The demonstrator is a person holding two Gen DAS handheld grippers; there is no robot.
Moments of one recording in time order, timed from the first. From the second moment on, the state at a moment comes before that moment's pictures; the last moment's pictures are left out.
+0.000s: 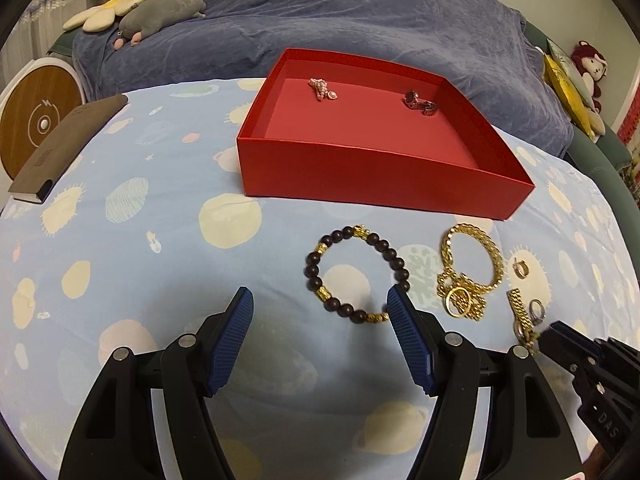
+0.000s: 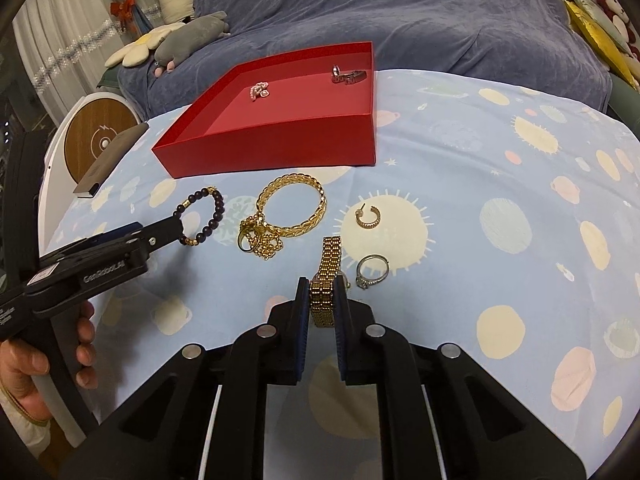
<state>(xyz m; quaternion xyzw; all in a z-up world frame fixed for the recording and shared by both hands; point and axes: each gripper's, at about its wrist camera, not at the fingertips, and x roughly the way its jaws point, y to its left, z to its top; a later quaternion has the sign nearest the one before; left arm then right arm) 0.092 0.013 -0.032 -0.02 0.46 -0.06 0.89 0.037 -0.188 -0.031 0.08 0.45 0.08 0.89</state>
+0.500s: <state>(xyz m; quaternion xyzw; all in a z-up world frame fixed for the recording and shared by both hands) 0.101 0.009 -0.036 0.01 0.45 -0.05 0.89 0.026 -0.199 -0.007 0.09 0.43 0.09 0.89</state>
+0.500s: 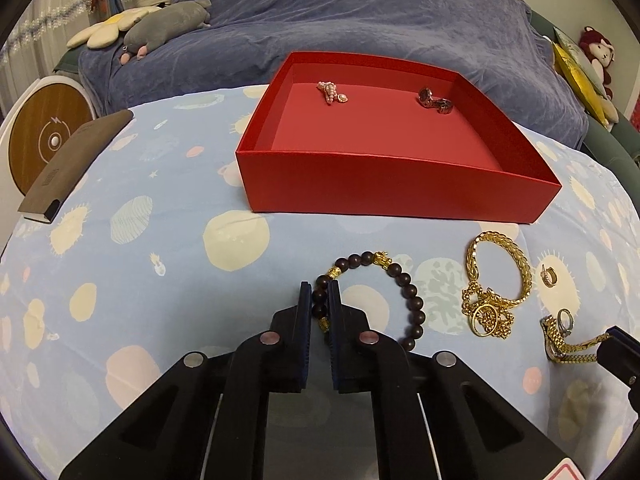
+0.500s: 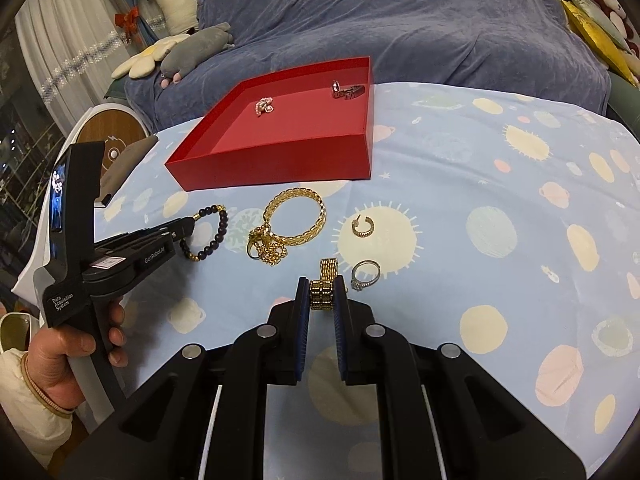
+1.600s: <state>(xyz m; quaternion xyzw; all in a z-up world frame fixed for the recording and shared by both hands) 0.178 0.009 0.073 -0.01 0.36 -0.10 0.93 0.152 -0.196 0.084 0.11 0.34 0.10 0.93</state>
